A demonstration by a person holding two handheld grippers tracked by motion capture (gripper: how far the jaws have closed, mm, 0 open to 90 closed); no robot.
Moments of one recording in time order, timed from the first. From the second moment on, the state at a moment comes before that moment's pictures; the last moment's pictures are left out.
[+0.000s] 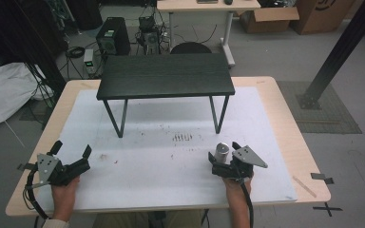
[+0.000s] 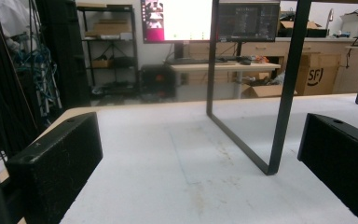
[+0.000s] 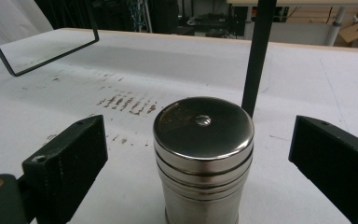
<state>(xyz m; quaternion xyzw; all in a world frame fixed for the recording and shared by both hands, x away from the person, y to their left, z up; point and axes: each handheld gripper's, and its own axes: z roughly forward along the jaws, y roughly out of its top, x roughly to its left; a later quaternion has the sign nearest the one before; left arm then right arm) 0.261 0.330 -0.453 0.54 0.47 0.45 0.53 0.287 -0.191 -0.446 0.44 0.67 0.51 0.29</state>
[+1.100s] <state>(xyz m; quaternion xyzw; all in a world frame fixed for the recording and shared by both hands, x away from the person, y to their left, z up) 0.261 0.330 -0.453 0.54 0.47 0.46 0.53 0.287 -0.193 -0.447 0.45 0.67 0.52 0.29</state>
